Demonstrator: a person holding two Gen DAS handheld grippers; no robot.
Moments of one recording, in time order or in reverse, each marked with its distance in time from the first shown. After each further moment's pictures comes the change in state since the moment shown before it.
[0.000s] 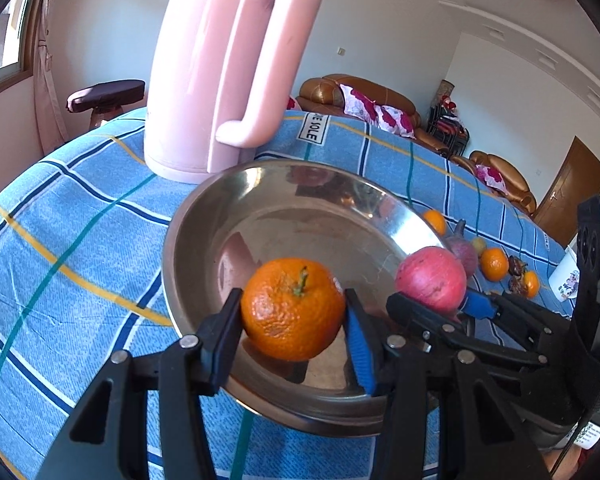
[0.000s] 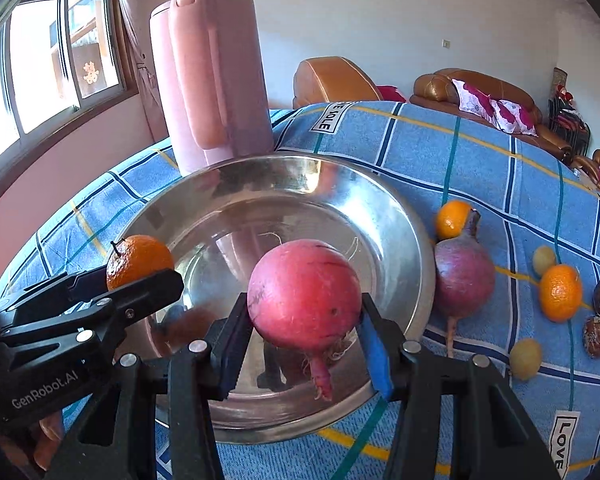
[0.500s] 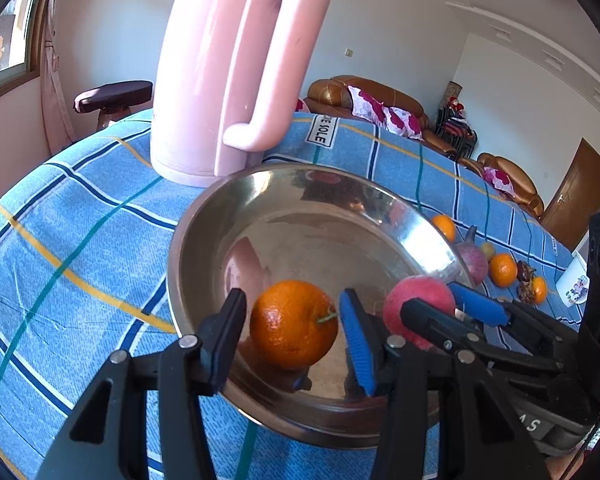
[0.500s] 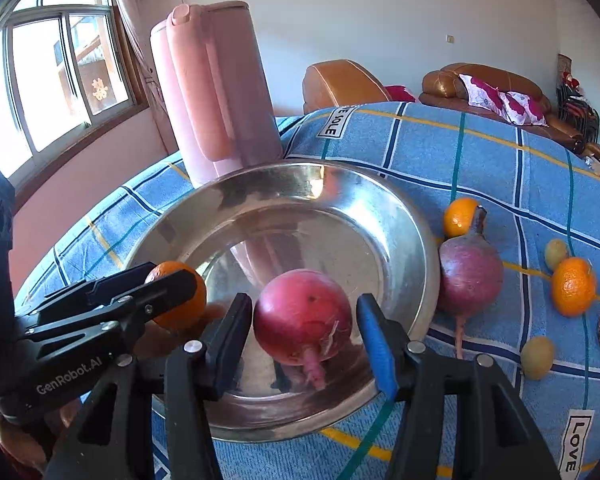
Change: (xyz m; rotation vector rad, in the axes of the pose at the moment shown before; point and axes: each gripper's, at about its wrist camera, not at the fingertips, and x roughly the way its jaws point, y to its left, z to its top) left arm 0.003 0.001 0.004 -0.007 -0.005 0.025; right arm -0.008 -0.011 -0.002 0.053 -0.037 0.085
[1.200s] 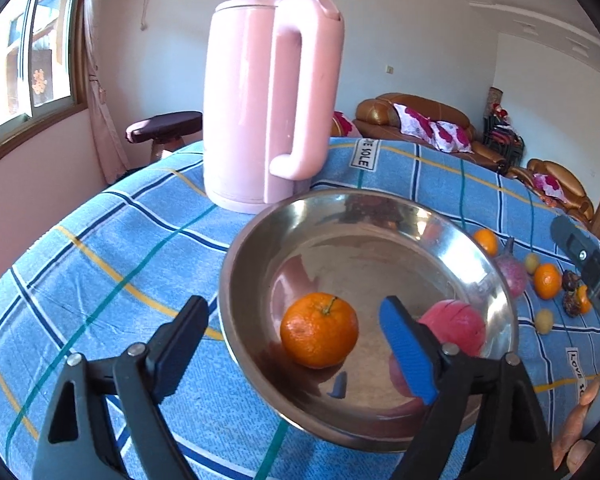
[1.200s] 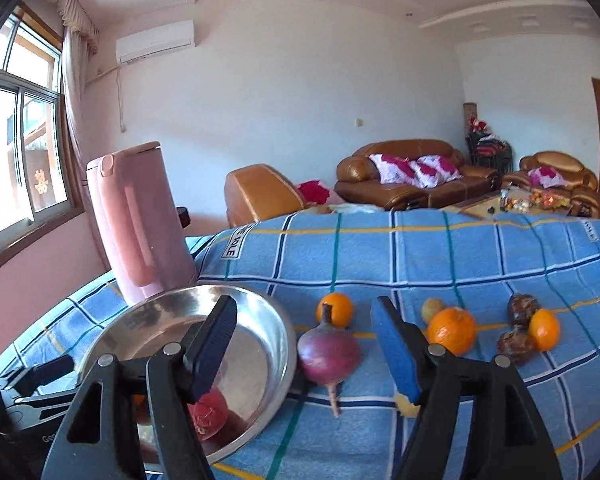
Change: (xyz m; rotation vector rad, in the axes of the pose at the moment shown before) left arm -0.017 -0.015 -0.007 0.023 -0.118 0.256; right arm -0.067 -0.028 0.001 0.094 -0.437 -0.335
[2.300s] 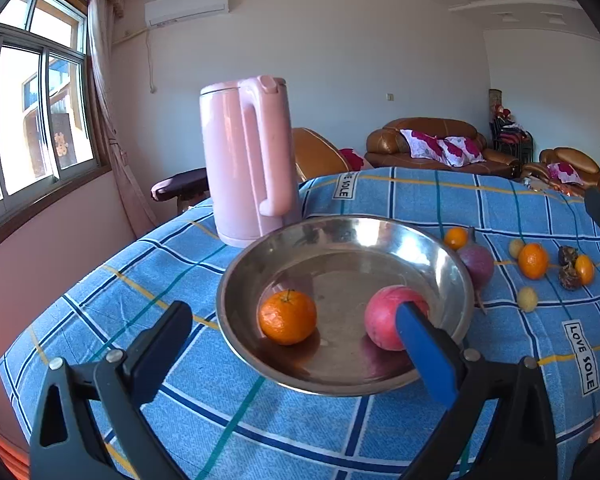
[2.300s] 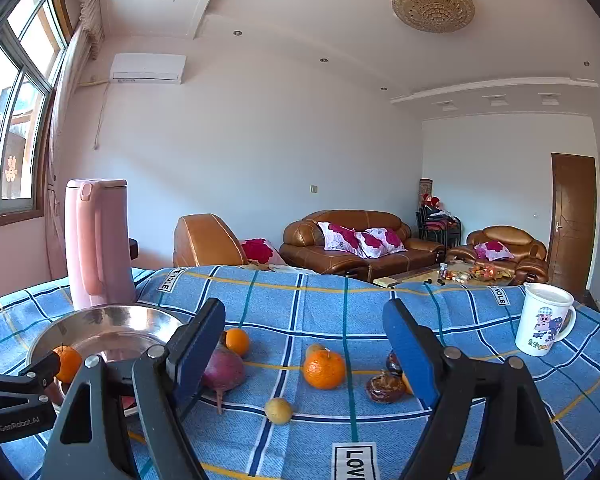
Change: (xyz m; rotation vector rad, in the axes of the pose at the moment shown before) left arm -0.058 -0.052 -0.026 0.126 -0.165 0.109; right arm -0.074 -0.054 -0.007 -0.105 -0.179 -0.178
